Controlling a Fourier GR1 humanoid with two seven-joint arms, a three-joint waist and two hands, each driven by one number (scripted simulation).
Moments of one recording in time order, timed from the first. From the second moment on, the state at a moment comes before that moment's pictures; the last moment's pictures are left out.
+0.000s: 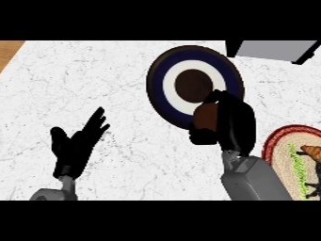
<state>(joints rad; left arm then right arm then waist) -0.04 0.10 -0.12 -1.47 0.10 0.01 0.22 -0.34 -0.07 0.37 -1.60 1.07 -0.13 0.81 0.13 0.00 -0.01</state>
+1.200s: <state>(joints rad) -0.04 0.09 -0.13 -1.48 0.09 0.02 0.25 -0.71 -0.01 0.39 -1.43 1.68 -0.54 1.17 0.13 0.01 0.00</state>
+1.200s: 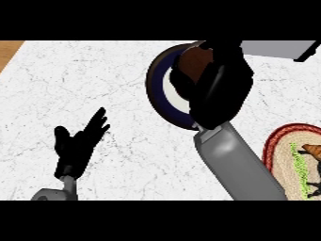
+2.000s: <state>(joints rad) -0.01 0.10 -0.10 -1.51 0.10 0.03 0.26 -0.65 -0.01 0.19 -1.24 1.83 -0.81 1.19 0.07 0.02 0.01</state>
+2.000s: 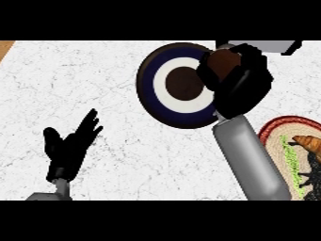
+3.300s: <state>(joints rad) 0.01 0.09 -0.08 -1.49 0.09 0.03 0.22 -0.70 0.00 0.16 -0.93 1.06 -1.36 0.86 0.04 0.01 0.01</state>
